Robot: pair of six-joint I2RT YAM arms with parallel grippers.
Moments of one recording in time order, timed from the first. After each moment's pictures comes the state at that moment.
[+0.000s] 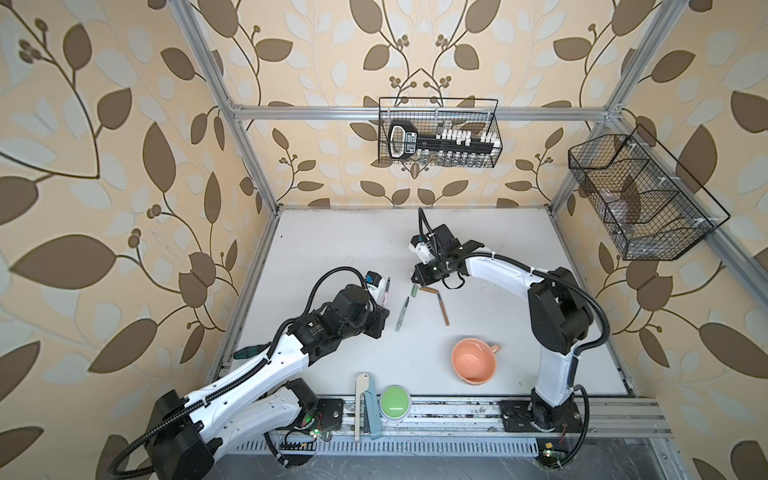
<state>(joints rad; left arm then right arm) -0.74 0.95 0.66 -0.41 0.04 -0.38 0.55 1.87 1.38 -0.49 -0.33 0.19</state>
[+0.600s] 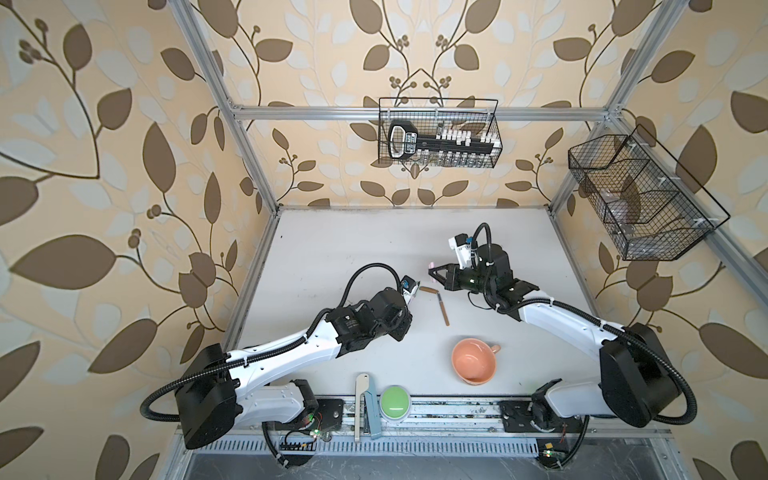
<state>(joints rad) -0.92 1.20 0.79 -0.34 -0.16 -0.24 0.47 1.38 0.79 0.16 -0.43 0.57</state>
